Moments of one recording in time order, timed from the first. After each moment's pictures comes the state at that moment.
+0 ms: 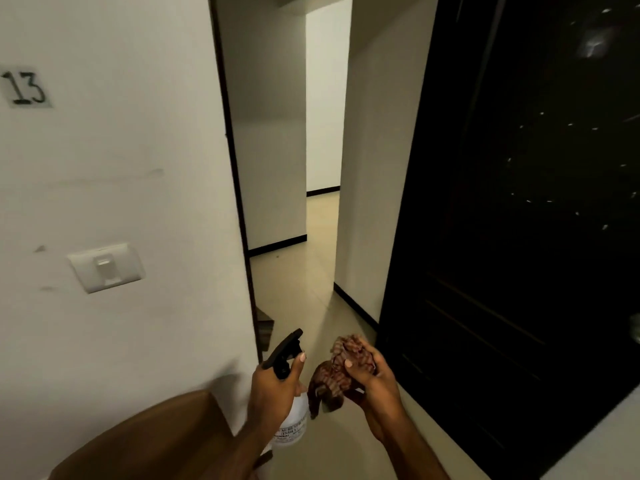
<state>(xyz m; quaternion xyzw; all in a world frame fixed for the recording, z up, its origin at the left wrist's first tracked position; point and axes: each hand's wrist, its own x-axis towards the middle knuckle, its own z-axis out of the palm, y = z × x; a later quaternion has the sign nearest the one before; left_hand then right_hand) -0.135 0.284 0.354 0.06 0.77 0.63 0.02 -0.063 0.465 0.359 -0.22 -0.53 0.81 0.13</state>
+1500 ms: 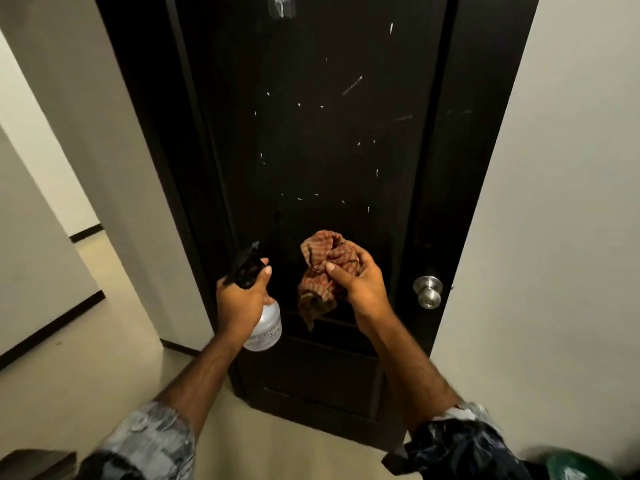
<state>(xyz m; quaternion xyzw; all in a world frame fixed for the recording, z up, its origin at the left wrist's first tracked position) -0.254 0.818 0.467 0.27 0.68 0.67 0.10 -0.075 0.938 0.479 -0.27 -0.53 0.66 0.46</state>
